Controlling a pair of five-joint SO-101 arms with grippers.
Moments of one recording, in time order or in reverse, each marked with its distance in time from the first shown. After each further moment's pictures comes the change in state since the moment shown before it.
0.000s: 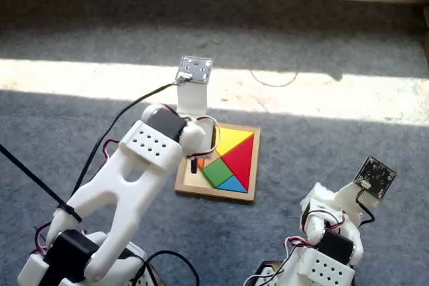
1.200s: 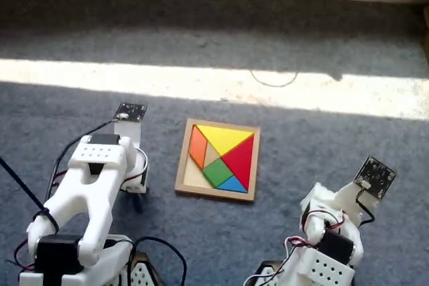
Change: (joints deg) left arm -31.6 -0.1 26.6 -3.9 -26.3; right arm 0.0 0.0 0.0 0.0 0.0
